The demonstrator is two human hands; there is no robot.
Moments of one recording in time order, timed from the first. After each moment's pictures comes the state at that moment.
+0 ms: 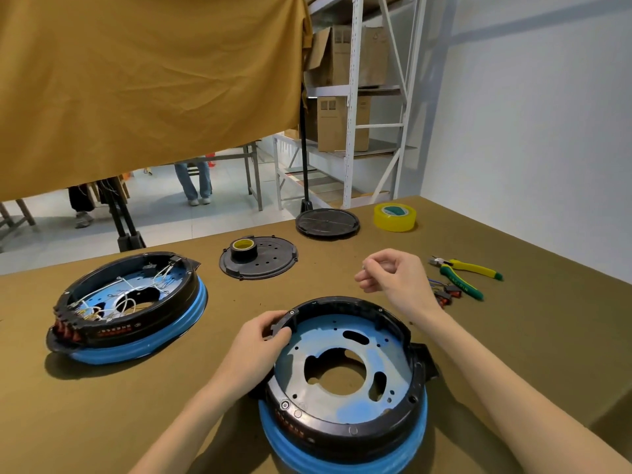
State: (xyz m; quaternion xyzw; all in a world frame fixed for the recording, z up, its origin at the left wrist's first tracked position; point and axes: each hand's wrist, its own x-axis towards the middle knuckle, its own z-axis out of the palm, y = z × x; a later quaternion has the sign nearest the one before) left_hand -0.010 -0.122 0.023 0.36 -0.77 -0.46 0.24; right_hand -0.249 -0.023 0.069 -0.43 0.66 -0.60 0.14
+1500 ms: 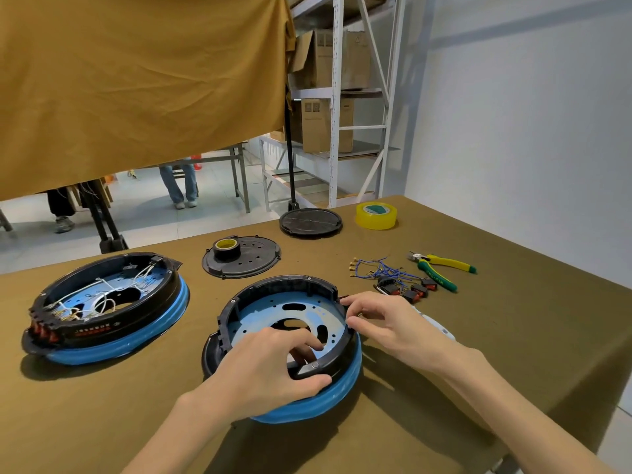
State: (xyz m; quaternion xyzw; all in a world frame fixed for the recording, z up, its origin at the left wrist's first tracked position) left_hand -0.014 -0.075 0.040 0.18 -0.95 -0.19 0.15; right_hand -0.248 0.048 0.041 -0.63 0.66 -0.37 0.14
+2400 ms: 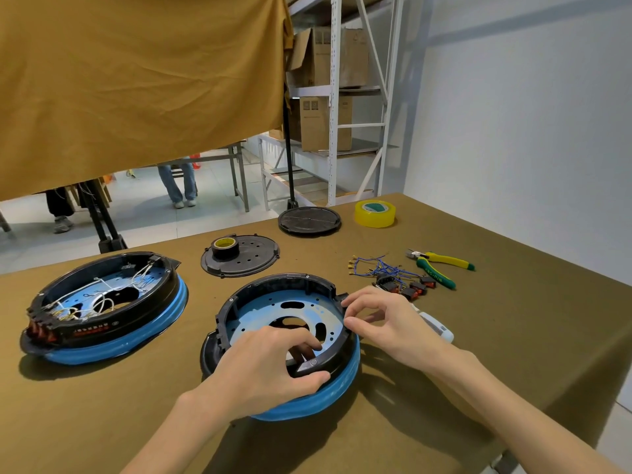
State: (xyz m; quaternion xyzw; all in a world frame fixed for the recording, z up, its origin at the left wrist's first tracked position) left_hand -0.016 -0.075 0.038 0.18 -0.96 -0.18 0.16; right_hand -0.244 0.047 0.036 -0.60 0.66 -0.43 0.13
